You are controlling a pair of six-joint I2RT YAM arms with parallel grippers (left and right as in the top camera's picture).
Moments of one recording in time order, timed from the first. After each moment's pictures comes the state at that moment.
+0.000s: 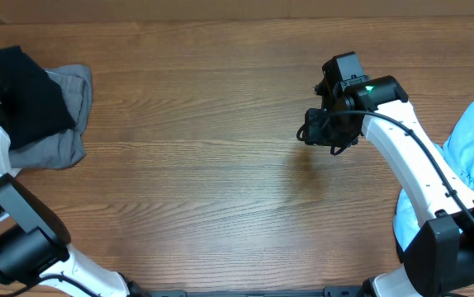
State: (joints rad) left arm 0.62 1.93 1.48 -0.04 0.06 -0.04; right arm 0.26 1.71 1.45 -1.11 -0.16 0.31
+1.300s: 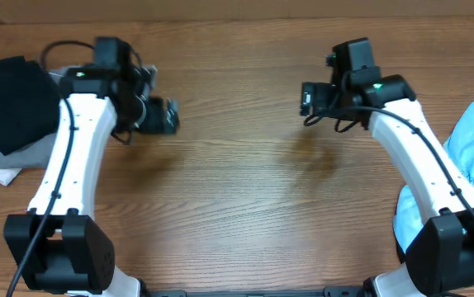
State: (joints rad) left arm -0.04 1.73 1.55 -1.19 0.20 0.00; right arm 0.20 1.70 1.45 -0.85 -0.02 0.29
